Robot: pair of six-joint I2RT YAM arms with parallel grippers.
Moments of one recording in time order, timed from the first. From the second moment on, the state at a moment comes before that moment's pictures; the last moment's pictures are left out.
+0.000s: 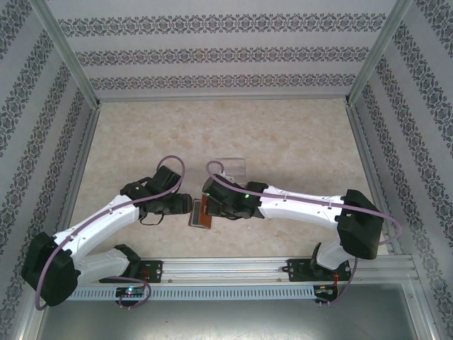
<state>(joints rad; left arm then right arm) -0.57 1.13 0.72 -0.75 0.05 -0.63 1.09 1.54 1.05 -0.55 0.06 1.13</state>
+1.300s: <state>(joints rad) -0.63 1.45 0.70 -0.51 0.21 -0.65 0.95 1.55 0.83 -0.66 0.13 1.04</state>
